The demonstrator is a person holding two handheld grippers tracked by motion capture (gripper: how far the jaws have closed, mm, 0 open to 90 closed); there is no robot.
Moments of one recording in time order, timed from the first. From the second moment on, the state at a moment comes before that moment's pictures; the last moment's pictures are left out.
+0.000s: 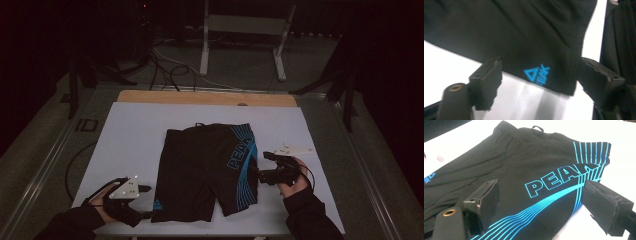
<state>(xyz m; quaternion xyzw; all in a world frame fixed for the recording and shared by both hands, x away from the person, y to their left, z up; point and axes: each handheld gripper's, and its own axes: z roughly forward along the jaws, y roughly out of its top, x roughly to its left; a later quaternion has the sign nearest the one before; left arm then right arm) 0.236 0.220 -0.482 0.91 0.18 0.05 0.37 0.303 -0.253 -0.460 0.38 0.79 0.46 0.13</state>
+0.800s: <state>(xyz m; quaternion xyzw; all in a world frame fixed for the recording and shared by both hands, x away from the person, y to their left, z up) 0.264 0.188 -0.444 0.89 0.24 0.05 0.38 0.302 -0.255 -0.460 0.38 0.79 0.46 0.13</state>
